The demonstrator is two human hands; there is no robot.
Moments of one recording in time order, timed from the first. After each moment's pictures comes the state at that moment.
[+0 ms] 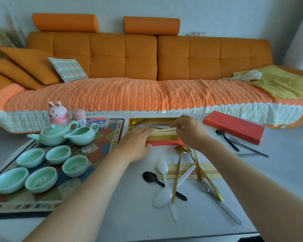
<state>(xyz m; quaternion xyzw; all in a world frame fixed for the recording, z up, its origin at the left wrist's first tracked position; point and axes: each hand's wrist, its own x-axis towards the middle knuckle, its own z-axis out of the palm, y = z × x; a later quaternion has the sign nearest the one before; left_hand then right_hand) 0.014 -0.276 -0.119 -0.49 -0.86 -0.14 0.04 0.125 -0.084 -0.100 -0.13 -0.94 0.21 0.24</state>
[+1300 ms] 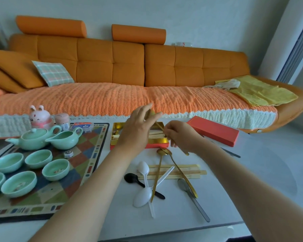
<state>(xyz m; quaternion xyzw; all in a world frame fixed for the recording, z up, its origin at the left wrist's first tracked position) 0.051 -0.232 -0.087 -0.54 -0.75 -0.26 0.29 0.176 -0.092 -0.060 -0.18 -0.92 0.32 0.13</state>
